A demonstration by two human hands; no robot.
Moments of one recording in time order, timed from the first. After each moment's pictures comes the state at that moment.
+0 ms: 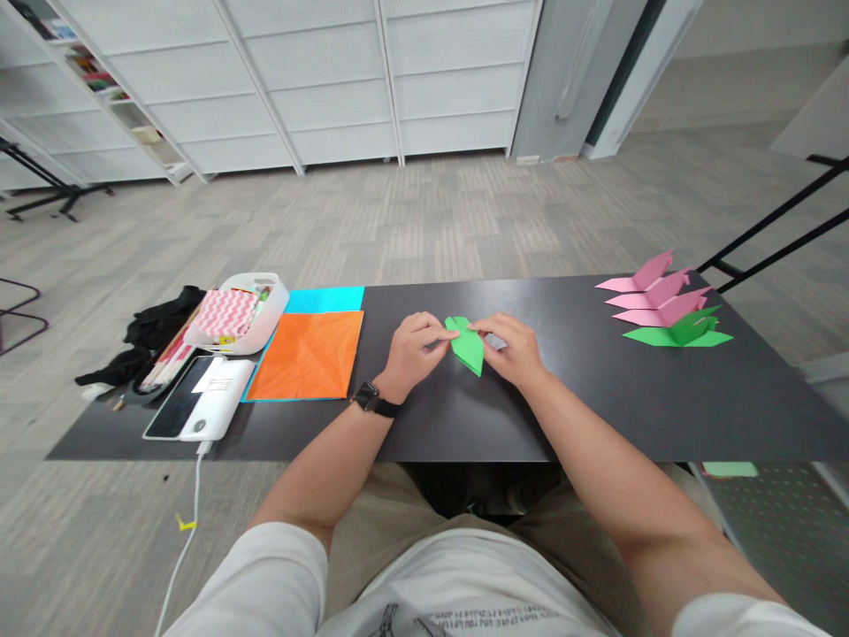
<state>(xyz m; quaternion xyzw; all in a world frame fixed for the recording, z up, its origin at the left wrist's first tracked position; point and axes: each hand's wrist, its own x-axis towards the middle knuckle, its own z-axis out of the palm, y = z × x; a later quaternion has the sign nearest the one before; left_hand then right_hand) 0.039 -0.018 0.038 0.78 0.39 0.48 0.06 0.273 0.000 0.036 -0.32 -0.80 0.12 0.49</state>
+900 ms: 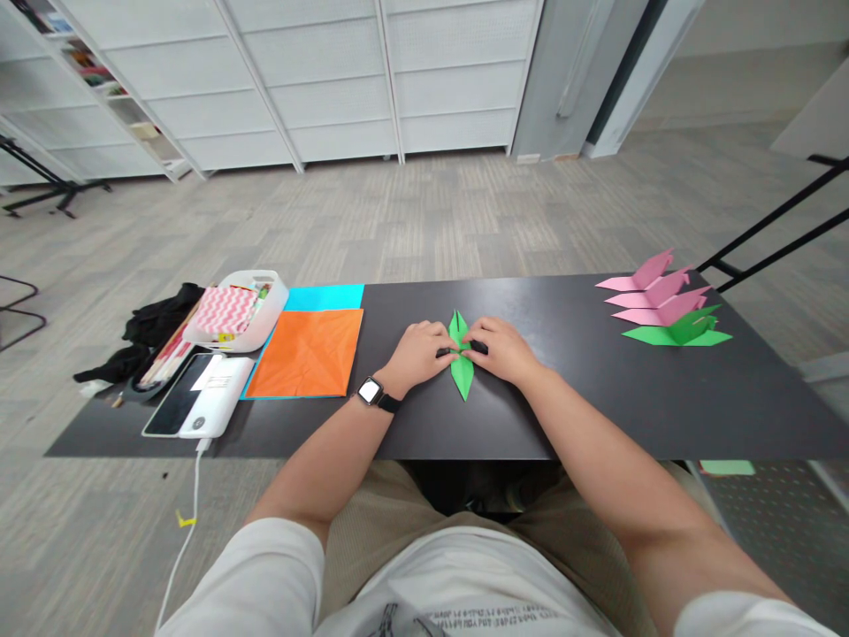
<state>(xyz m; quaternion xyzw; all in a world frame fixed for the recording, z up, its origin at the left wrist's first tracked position) 0.039 -0.013 0.028 0.87 0.46 0.17 0.09 0.282 0.018 0.006 -0.39 -0.88 0.12 0.23</state>
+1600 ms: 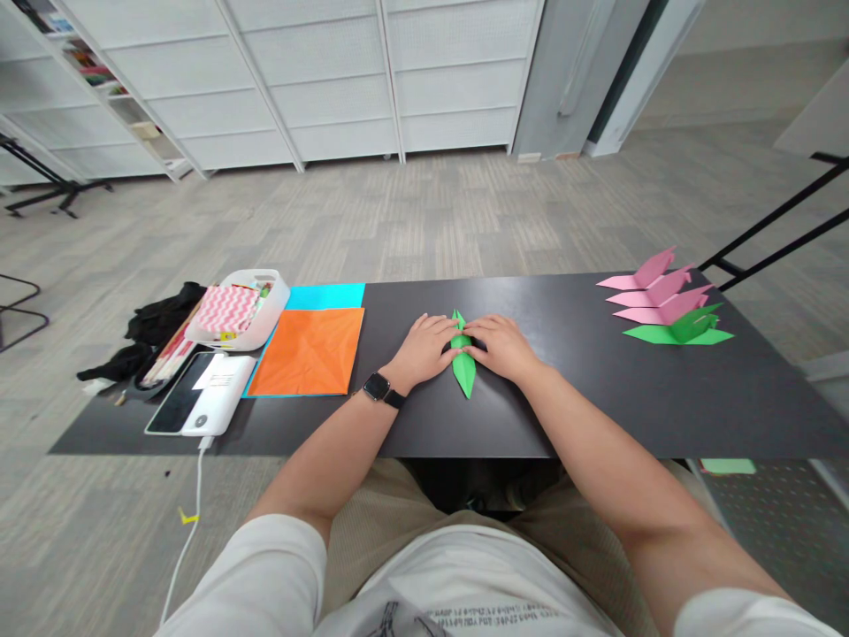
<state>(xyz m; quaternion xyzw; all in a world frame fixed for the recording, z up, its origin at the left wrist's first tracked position) 0.045 -0.009 0.021 0.87 0.47 0.15 0.09 0.279 0.019 0.004 -0.41 -0.89 0.10 0.19</state>
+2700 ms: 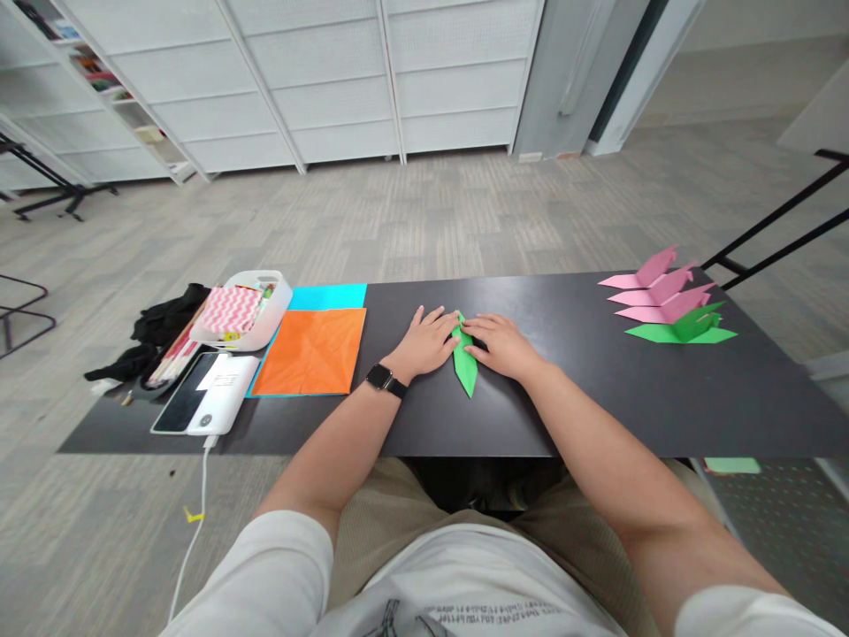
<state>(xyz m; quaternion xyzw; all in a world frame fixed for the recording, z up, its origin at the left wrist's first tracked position) 0.041 0.005 0.013 0.87 0.47 0.12 0.08 0.283 0.025 -0.004 -0.39 -0.90 0.11 0.18</state>
